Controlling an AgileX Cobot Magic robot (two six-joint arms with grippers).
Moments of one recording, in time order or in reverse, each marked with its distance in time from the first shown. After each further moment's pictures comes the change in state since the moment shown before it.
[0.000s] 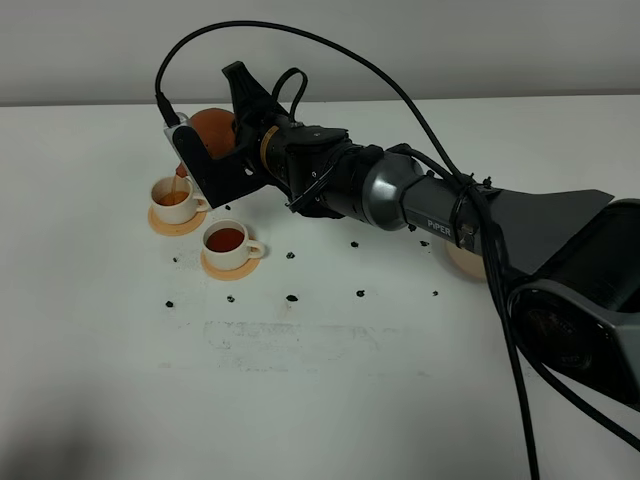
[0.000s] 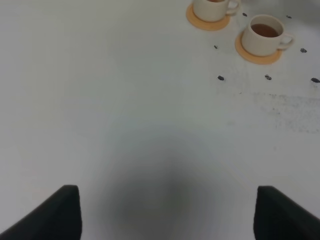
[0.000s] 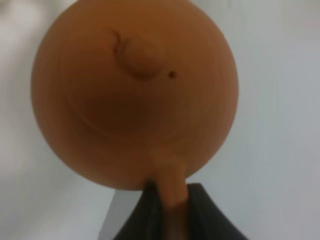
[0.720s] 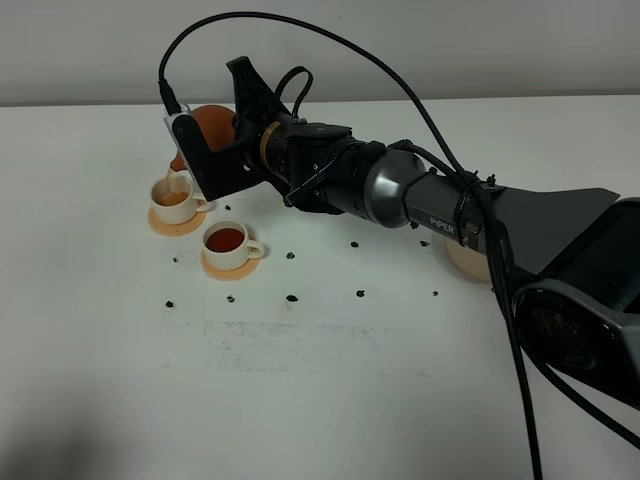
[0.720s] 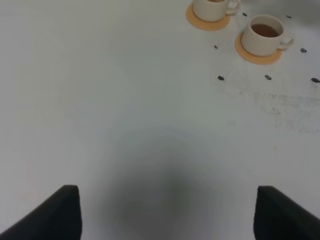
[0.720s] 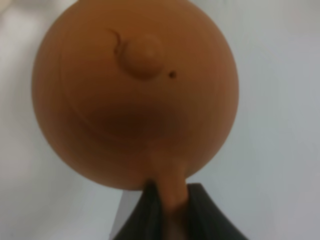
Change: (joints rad) left arm 0.000 0.000 0.000 0.000 0.000 0.000; right arm 0.000 -0.010 0.000 0.095 0.001 -0.010
